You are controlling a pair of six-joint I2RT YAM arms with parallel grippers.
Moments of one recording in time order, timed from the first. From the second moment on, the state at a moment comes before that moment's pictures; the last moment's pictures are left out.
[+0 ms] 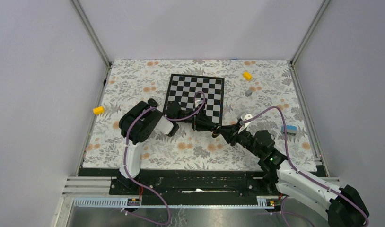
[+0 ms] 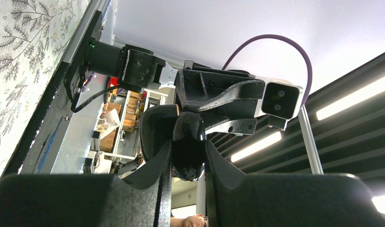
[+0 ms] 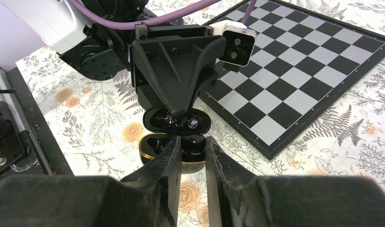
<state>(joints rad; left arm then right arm) -0.59 2.09 0.83 1.41 1.17 -2.08 0.71 0.71 0.21 0.43 -0.13 0.17</state>
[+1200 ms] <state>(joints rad) -0.59 2.05 0.79 1.39 1.13 -2.01 0.71 0.55 0.34 0.14 0.08 0.34</state>
